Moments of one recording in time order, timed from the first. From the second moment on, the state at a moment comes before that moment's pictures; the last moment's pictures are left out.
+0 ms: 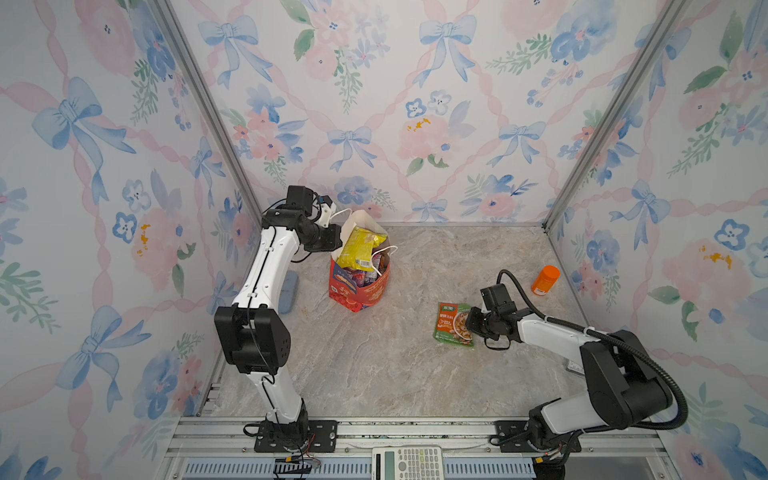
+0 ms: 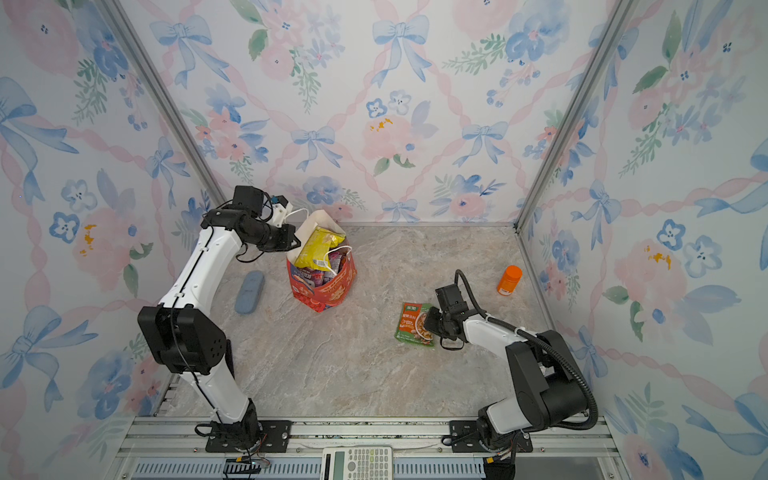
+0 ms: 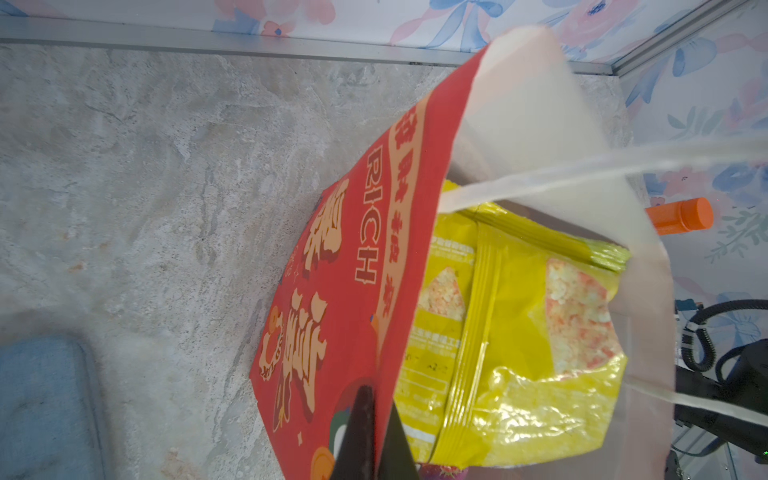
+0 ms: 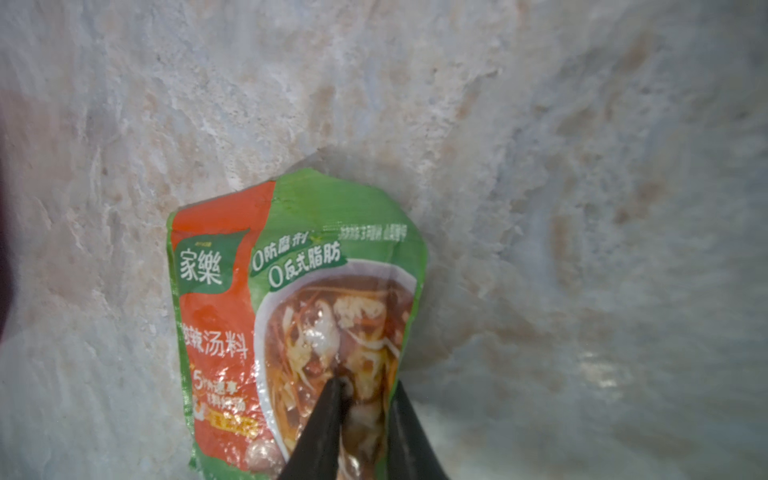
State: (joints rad) left arm -0.06 1.80 1.86 -1.04 0.38 -0.05; right arm 0.35 1.48 0.67 -0.23 -0.09 0.71
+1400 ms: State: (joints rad) left arm -0.06 1.80 1.85 -1.04 0.34 -0.06; right arm 0.55 1.63 1.79 -0.43 -0.09 0.59
